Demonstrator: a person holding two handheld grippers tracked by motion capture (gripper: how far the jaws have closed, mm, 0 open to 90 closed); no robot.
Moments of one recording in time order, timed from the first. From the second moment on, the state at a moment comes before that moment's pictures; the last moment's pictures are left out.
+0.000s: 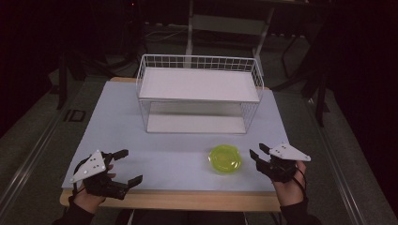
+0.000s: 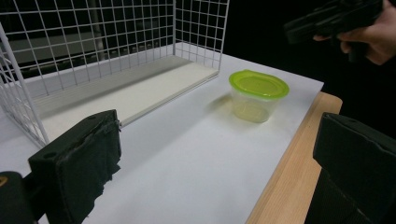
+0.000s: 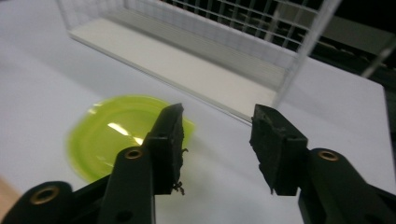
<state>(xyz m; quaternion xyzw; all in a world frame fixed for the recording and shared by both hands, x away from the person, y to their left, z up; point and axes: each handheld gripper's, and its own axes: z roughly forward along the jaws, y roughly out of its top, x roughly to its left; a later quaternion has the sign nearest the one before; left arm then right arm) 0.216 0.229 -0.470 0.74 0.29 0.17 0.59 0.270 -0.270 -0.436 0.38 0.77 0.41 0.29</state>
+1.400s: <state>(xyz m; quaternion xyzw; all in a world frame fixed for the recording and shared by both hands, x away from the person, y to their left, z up) 0.217 0.229 -0.470 0.74 0.28 0.18 0.58 0.311 -0.236 -0.520 0.45 0.83 0.30 0.12</state>
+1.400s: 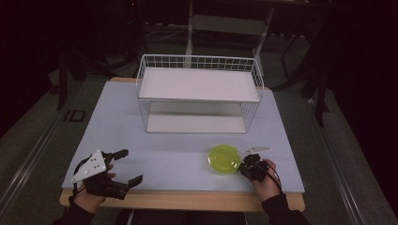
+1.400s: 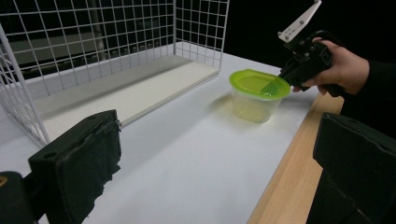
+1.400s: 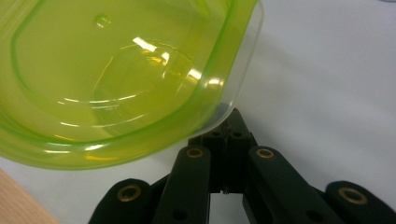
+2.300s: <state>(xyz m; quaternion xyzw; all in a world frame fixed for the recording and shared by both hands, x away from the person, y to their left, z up) 0.216 0.228 -0.469 0.74 0.28 0.18 0.58 0.315 -0.167 -0.522 0.40 0.86 0.30 0.10</state>
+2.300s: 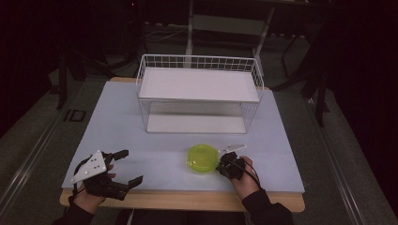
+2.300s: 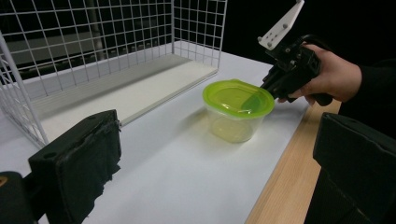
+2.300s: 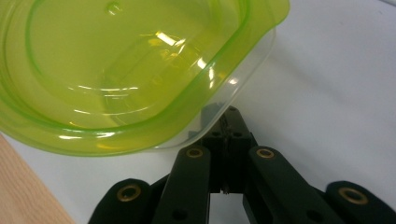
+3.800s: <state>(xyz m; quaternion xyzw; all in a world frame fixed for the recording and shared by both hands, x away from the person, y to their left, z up) 0.214 0.223 -0.467 0.74 0.26 0.16 0.59 0.286 -0.165 -0.482 0.33 0.86 0.34 0.19</state>
